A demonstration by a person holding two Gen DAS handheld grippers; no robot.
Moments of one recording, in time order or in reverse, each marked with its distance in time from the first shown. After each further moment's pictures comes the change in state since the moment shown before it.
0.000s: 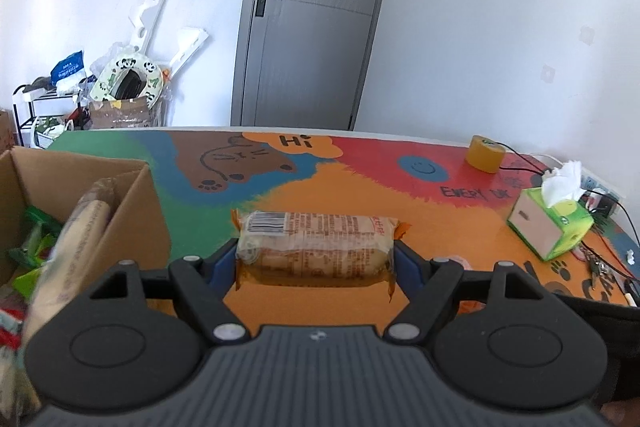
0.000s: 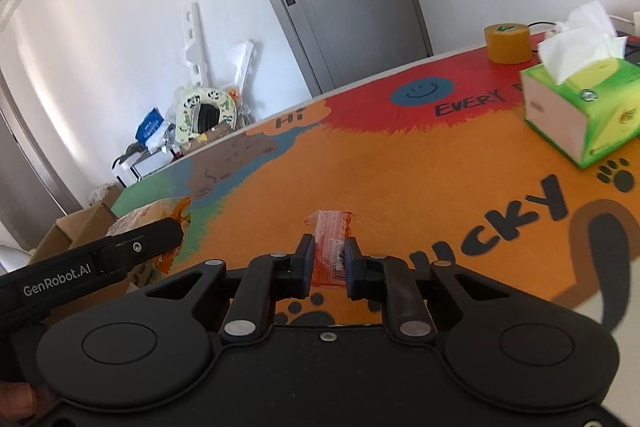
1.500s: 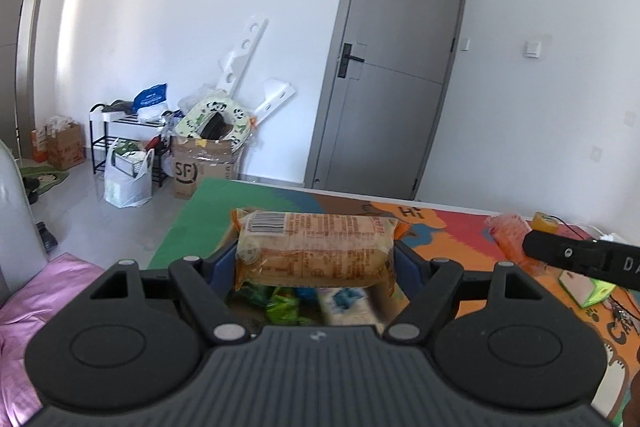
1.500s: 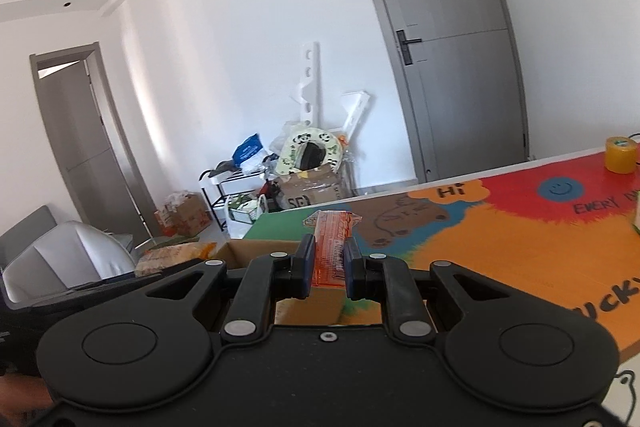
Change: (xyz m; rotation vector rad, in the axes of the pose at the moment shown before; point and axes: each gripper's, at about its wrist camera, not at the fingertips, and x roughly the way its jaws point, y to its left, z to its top) left arm -0.121 0.128 0.019 -0.108 -0.160 0.163; right arm -0.059 0.157 0.003 -0.213 -0.155 0.221
